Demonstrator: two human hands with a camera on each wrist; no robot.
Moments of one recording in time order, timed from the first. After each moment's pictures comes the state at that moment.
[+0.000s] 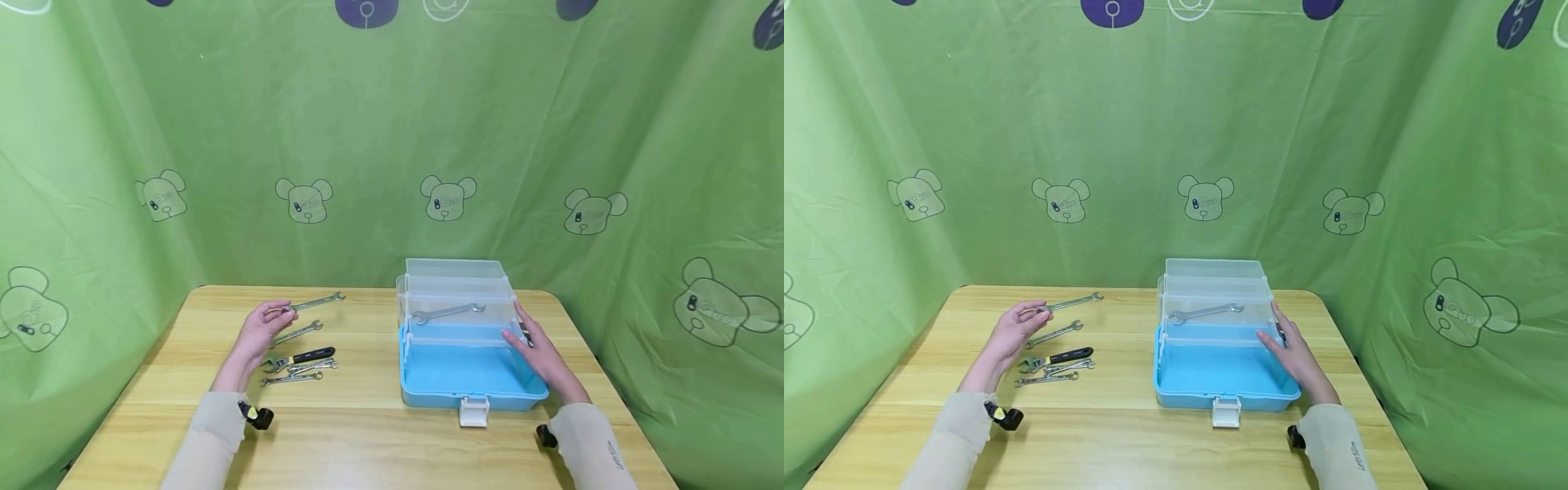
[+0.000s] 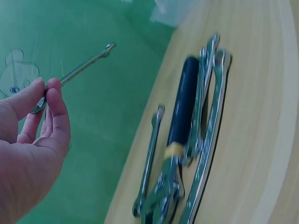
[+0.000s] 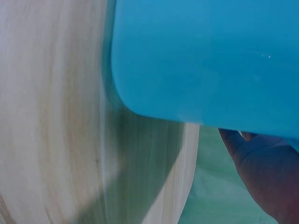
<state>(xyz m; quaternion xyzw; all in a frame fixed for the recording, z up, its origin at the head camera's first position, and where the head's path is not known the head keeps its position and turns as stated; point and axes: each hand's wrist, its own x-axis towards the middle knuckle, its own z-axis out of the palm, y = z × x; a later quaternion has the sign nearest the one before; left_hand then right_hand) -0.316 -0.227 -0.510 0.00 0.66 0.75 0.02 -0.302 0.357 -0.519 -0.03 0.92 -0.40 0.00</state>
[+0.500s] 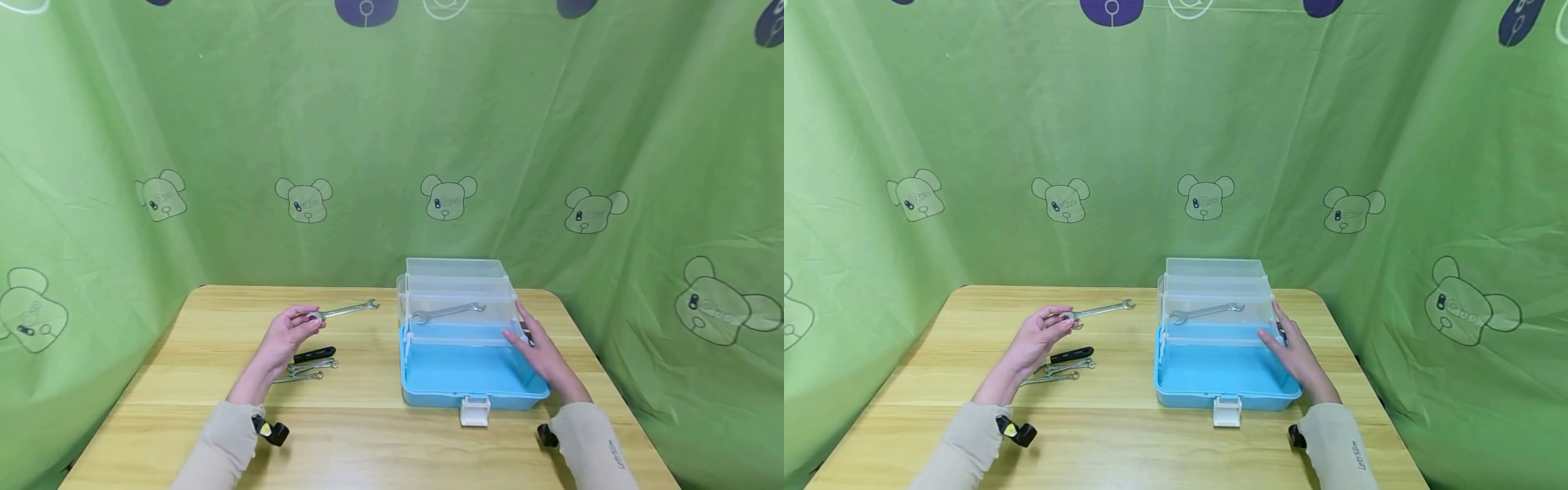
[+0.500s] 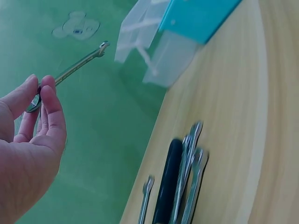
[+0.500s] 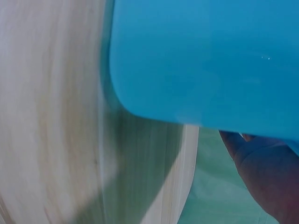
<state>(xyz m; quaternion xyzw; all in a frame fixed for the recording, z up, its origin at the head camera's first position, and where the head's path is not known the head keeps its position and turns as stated) -0.294 -0.179 -0.498 0.09 0.62 0.78 0.06 -0.300 0.356 -0.518 -0.03 0.91 -0.41 0.01</state>
